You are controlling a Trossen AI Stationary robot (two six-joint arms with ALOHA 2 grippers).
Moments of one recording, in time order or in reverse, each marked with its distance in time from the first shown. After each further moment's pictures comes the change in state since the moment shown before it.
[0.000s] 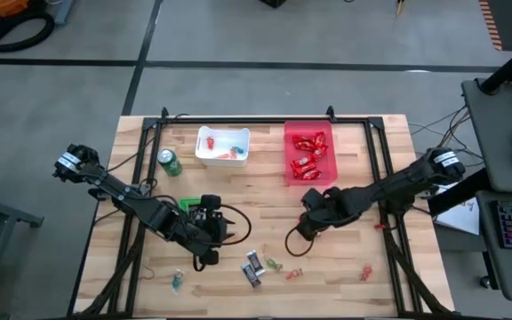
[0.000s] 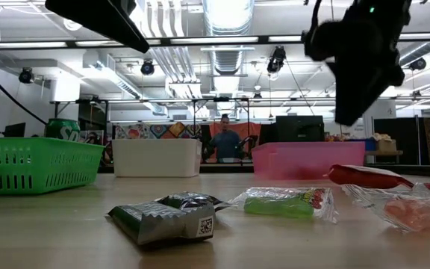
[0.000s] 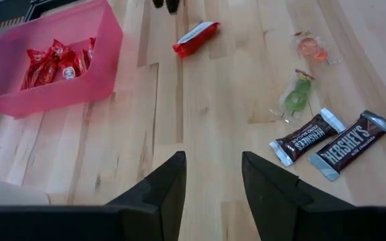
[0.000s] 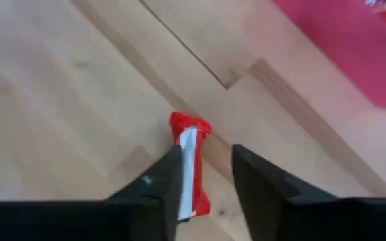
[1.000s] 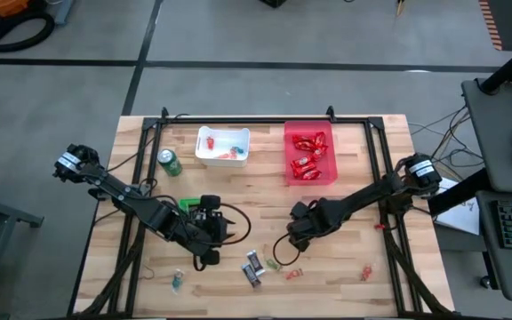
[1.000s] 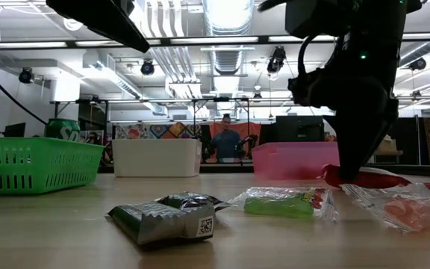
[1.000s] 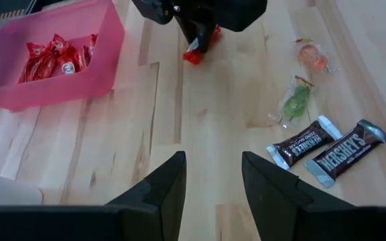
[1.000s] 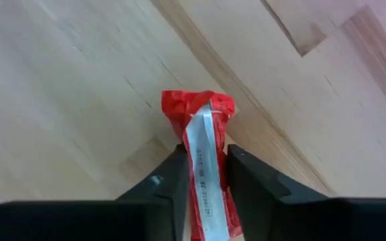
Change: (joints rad) left arm -0.001 0.000 -0.002 0.008 -0.002 -0.043; right arm -0.001 0.227 0.001 0.142 -0.112 -0.063
